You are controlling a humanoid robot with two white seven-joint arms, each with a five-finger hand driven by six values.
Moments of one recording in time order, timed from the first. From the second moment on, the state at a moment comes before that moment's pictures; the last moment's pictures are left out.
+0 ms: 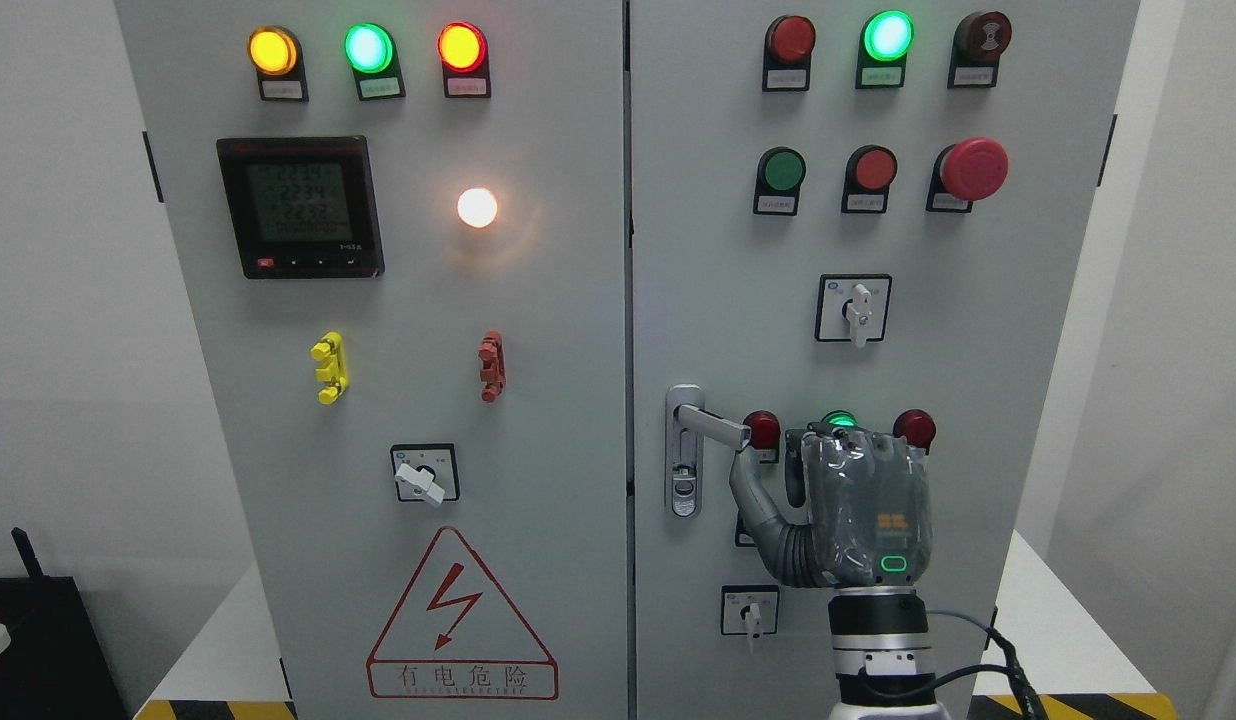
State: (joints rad) left arm 0.11 -0.05 0.00 0.00 0.11 -0.11 -0.07; right arm -0.51 0.06 0.23 -1.68 1.28 0.19 -0.25
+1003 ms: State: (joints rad) left arm 0.11 -0.05 0.00 0.00 0.11 -0.11 -0.07; right arm -0.48 0.03 0.24 -1.68 1.28 0.14 -0.32
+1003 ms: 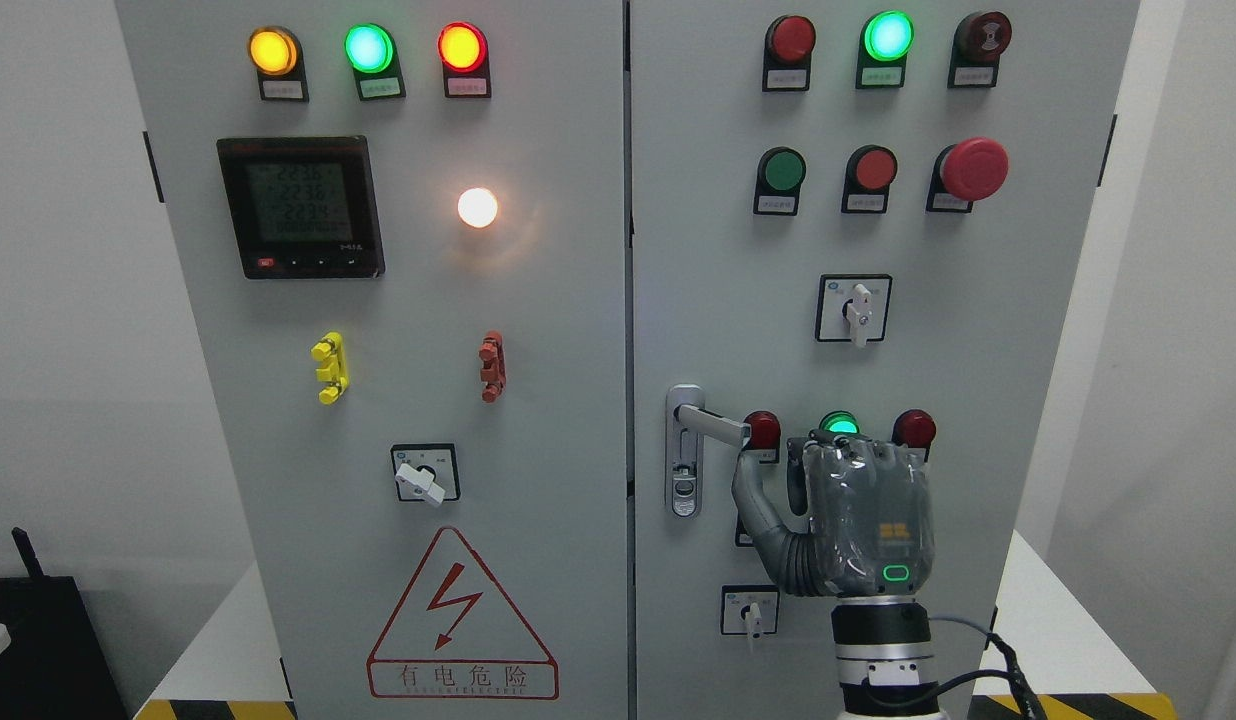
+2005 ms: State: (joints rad) left arm 0.11 -0.05 0.00 0.00 0.11 -0.11 -0.07; right arm -0.35 -0.19 0.17 -1.80 1.03 -0.08 -0.39
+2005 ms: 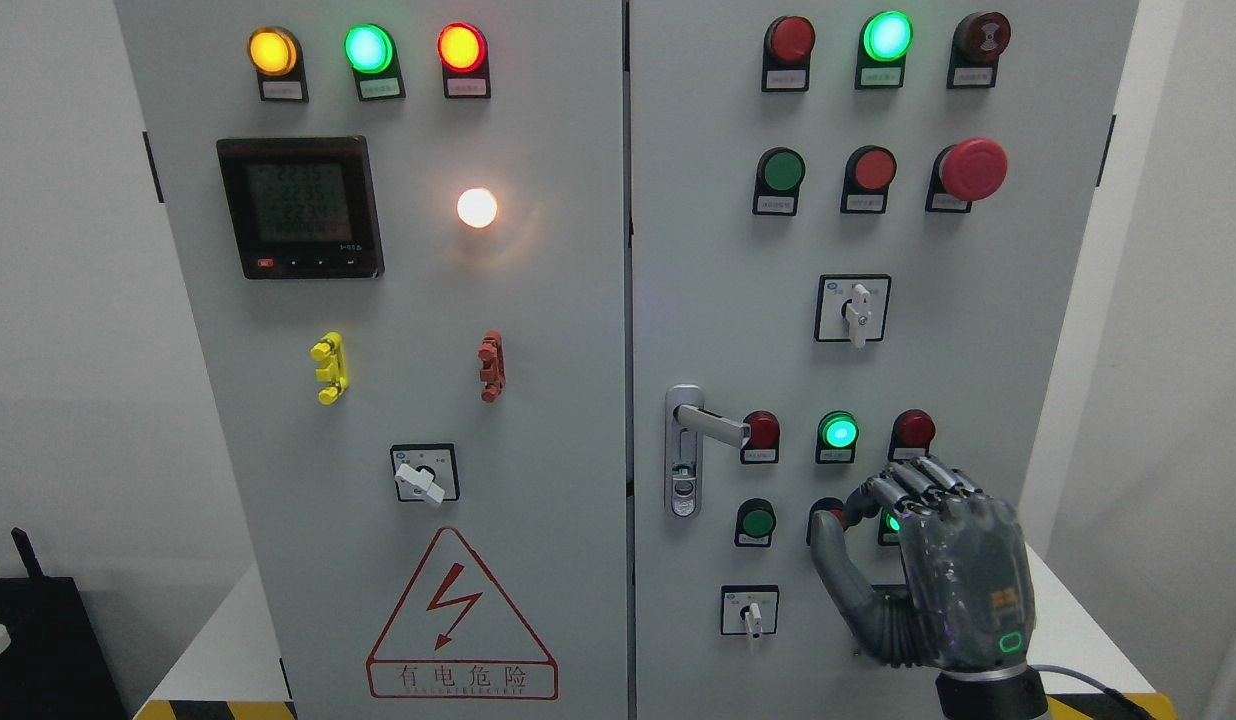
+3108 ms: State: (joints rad) left arm 0.11 -0.05 0.00 0.00 0.11 -0.11 -0.07; right arm -0.27 -0.22 0.15 -1.87 1.00 -0.11 -0.39
